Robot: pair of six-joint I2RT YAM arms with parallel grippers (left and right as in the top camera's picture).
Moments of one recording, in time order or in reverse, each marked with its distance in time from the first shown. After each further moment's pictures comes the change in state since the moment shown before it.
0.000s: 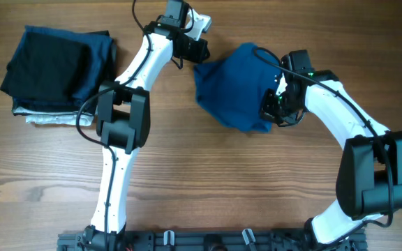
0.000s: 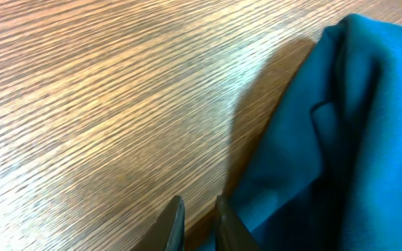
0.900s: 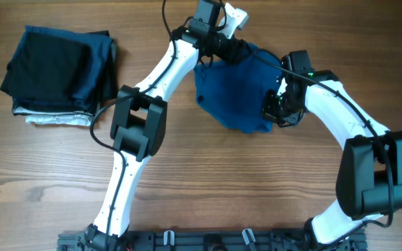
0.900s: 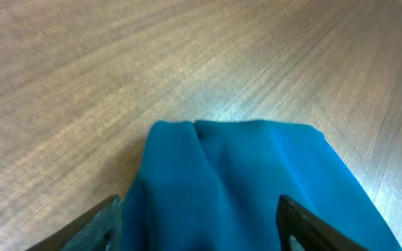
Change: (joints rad) left arm -0.144 -0.029 0.000 0.230 0.095 -0.011; right arm 0.000 0.000 0.000 -0.003 0.037 0.000
